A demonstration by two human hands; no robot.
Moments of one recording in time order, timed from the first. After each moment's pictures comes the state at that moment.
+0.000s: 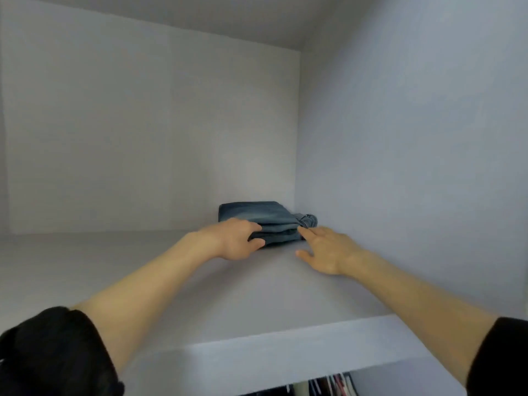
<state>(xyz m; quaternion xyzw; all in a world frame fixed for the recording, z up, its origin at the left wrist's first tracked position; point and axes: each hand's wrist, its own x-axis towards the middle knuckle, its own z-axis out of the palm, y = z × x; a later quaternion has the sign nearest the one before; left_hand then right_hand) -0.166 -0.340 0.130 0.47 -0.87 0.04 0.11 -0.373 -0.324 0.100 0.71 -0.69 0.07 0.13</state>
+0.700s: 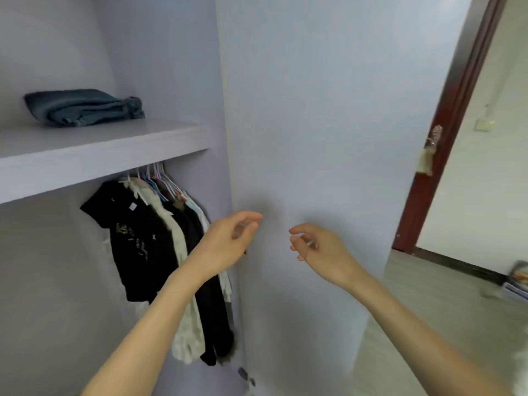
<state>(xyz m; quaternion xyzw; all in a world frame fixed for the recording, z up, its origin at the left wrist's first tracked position) -0.187 0.041 -0.057 0.14 -0.89 -0.37 0.24 -0.309 0.187 -0.083 0.39 -0.81 0.43 -0.08</state>
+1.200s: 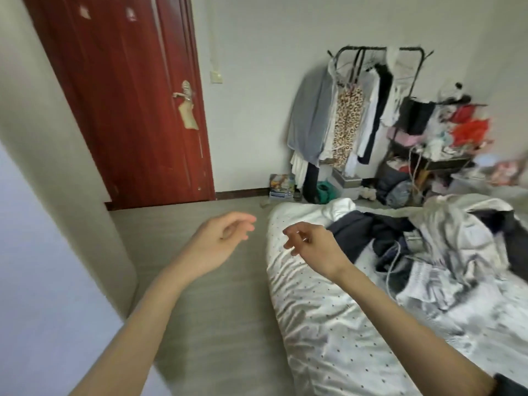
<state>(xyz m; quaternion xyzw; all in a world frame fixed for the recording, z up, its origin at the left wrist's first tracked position) -0.347 0.426 -0.123 -0.21 -0.84 -0.51 -0.02 -0.329 0.629 -0.142 0.00 -0.90 0.44 0.03</state>
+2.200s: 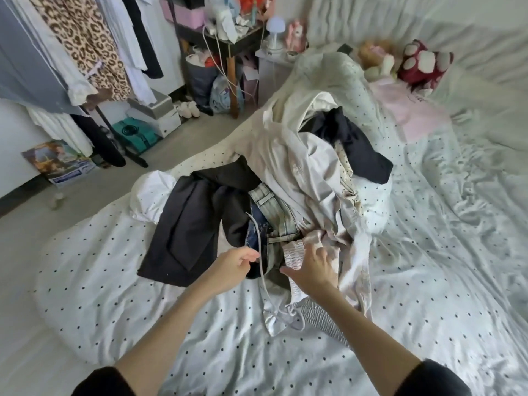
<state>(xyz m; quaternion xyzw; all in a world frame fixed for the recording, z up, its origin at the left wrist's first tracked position) -0.625 0.944 -0.379 -0.43 -0.74 -0.27 -0.44 -0.462 1.050 -0.389 -0.56 -0.77 0.27 -0.11</state>
